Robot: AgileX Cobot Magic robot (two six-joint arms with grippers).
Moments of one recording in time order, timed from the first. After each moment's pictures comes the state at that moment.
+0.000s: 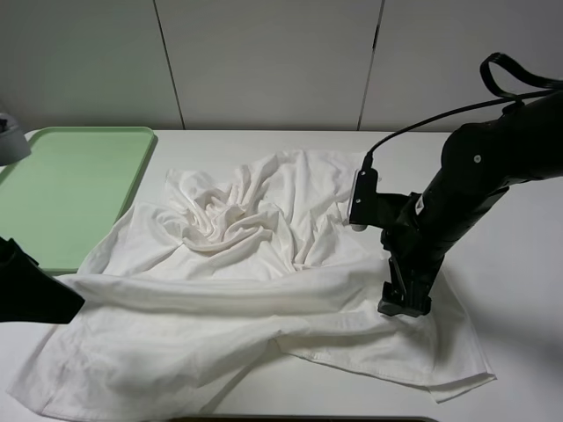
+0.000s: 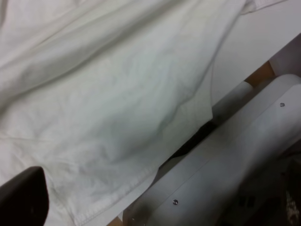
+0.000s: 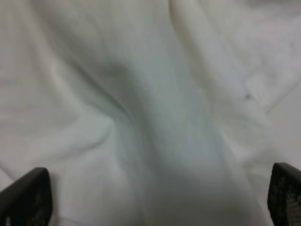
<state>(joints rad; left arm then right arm) -0.13 0.97 -0.62 -0.48 1.00 0.60 0.47 1.72 -0.75 0.11 0.49 -0.93</state>
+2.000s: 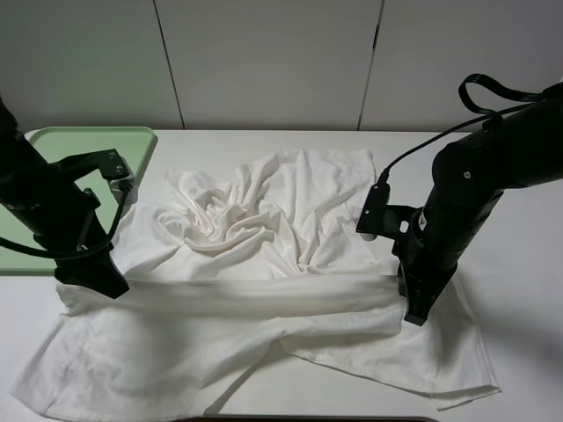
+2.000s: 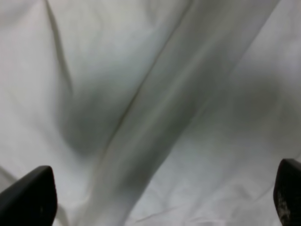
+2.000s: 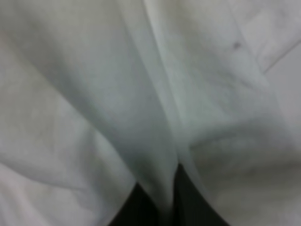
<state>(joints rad) -0.13 1.61 -0.79 -0.44 0.76 1.09 0.47 1.78 -0.76 -0.07 0.56 -0.63</state>
